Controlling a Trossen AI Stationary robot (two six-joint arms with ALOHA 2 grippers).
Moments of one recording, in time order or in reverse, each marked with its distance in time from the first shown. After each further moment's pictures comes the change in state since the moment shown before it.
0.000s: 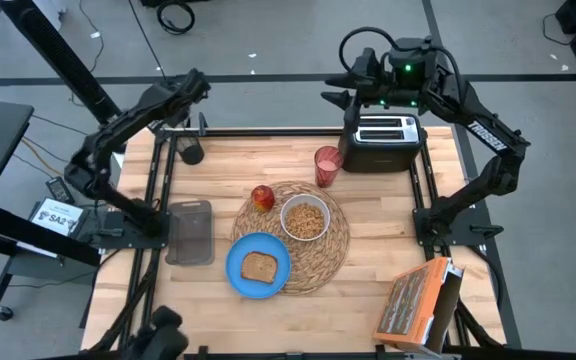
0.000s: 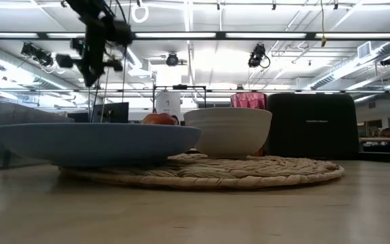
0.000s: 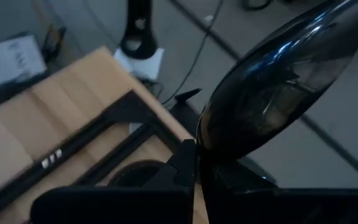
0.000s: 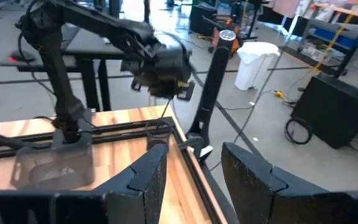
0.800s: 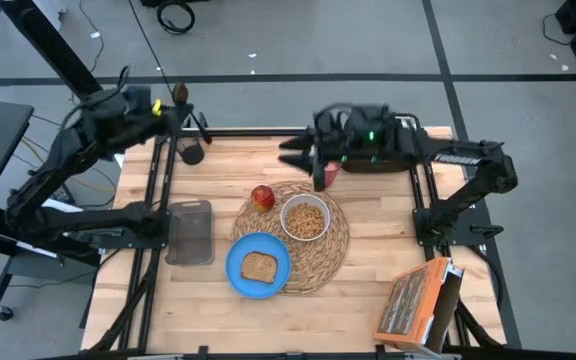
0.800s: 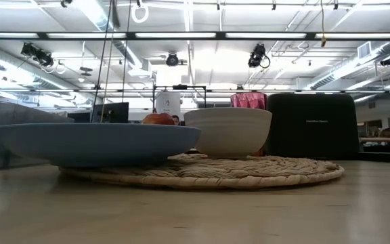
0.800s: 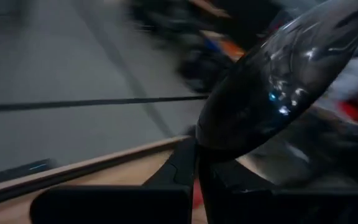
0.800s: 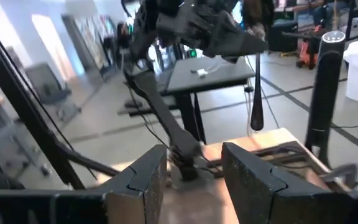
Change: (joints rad) left arm -0.399 -0.622 0.000 0.369 0.523 0.771; right arm 0.348 0.028 -0.359 0.557 0.018 0.349
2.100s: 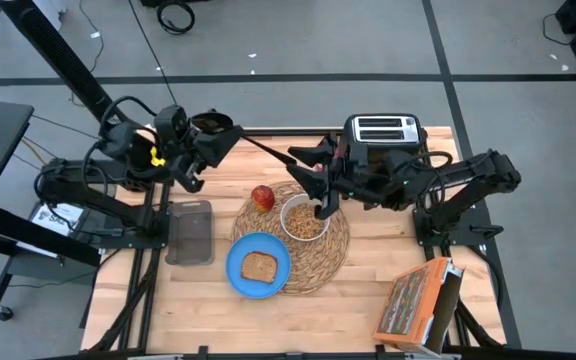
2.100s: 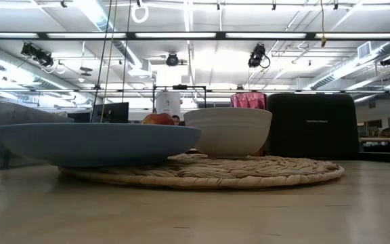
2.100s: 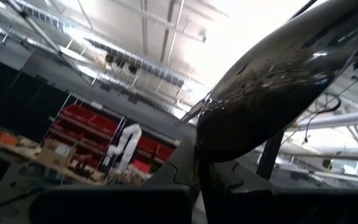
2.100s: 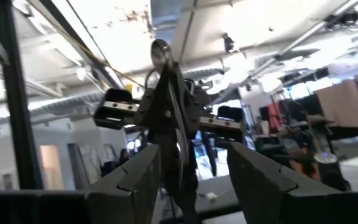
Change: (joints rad) left arm -0.623 0.308 -0.001 1.129 0.013 0.199; right arm 0.268 -0.001 -0.251 0.852 0.397 -0.138
